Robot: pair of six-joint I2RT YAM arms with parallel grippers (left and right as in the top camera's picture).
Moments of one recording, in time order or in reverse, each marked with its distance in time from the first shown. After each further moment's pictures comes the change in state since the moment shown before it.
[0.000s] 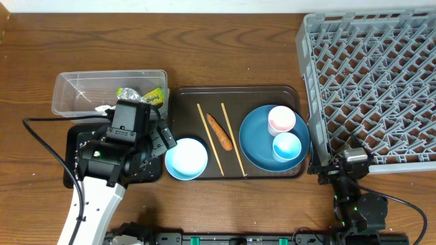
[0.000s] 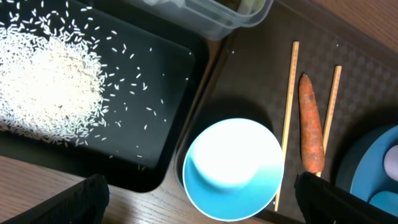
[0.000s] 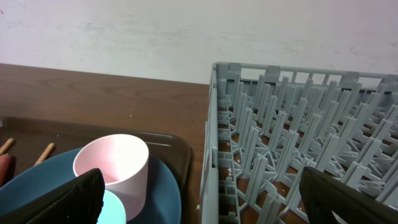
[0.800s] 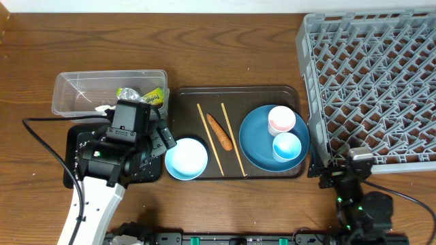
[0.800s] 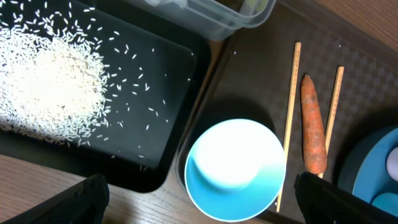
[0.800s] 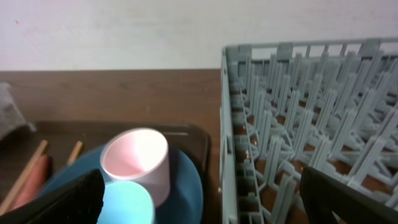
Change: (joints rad) left arm 0.000 0.000 0.000 -0.001 -0.007 0.000; right arm 0.000 0.028 0.154 -0.210 -0.032 0.123
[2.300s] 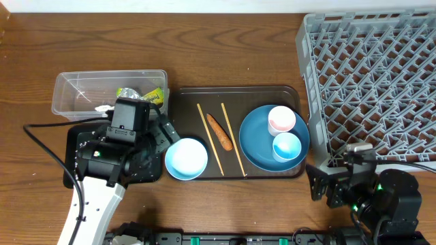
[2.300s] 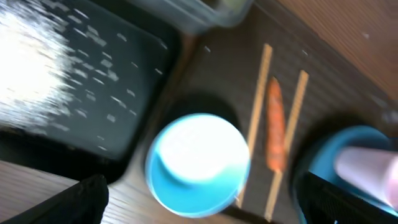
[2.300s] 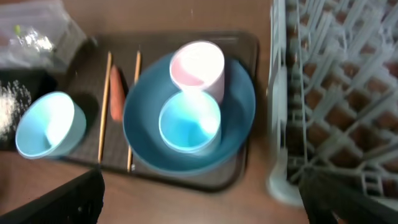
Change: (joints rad) left arm -0.005 0.000 0.000 0.047 0.123 -0.124; right arm 0.000 0.378 0.542 -0.689 -0.171 0.011
